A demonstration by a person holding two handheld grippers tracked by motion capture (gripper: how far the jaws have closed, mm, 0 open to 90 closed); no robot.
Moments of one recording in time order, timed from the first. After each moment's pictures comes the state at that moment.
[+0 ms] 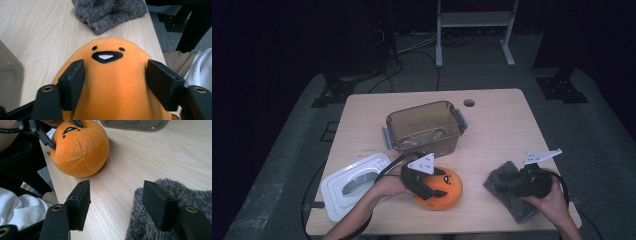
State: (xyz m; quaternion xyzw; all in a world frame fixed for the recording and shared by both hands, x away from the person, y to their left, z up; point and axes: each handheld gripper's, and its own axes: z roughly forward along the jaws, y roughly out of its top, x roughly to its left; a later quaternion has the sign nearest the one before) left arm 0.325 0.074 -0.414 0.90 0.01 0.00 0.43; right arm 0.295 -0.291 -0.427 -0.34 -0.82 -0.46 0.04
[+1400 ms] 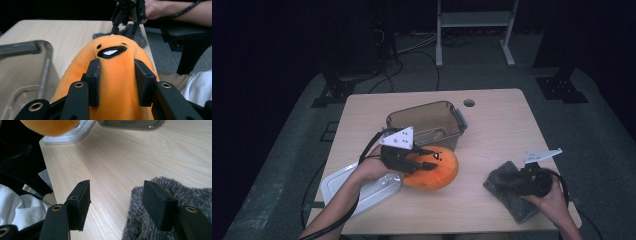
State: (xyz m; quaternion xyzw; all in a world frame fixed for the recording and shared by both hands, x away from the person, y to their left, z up) left arm 0.338 0.118 -0.324 0.87 0.02 0.04 0.50; right arm 0.300 -0.296 -0.432 -0.35 -0.81 -0.47 0.05
